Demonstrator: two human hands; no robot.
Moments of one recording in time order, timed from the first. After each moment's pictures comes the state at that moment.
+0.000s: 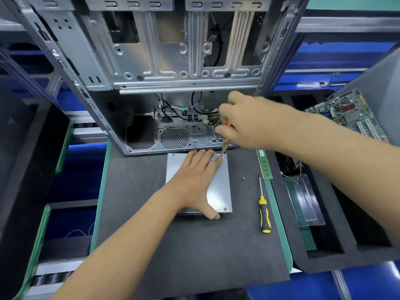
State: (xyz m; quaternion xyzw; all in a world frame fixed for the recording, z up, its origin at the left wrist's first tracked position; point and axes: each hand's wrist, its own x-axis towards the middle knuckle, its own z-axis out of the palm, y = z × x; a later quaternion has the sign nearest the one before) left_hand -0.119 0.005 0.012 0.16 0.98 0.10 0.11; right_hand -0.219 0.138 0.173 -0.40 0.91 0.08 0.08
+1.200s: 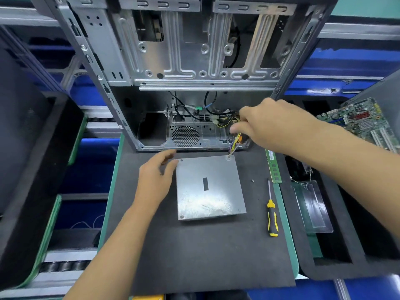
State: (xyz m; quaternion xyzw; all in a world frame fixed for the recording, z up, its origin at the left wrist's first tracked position) left_hand -0.071 -0.064 -0.008 -0.20 0.84 0.47 -0.16; right_hand -0.217 0.140 0.173 -0.36 0.92 0.11 0.10
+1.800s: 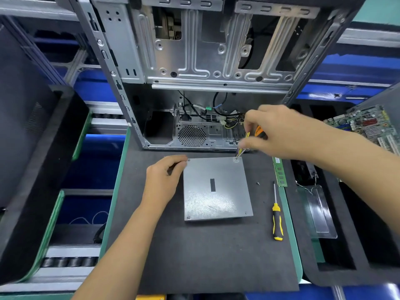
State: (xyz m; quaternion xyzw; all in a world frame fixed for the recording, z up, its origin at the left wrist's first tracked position) left_hand -0.069 -0.062 -0.018 -0.19 0.83 0.50 -0.19; right_hand -0.216 0.141 0.167 -0.39 0.91 -0.01 0.12
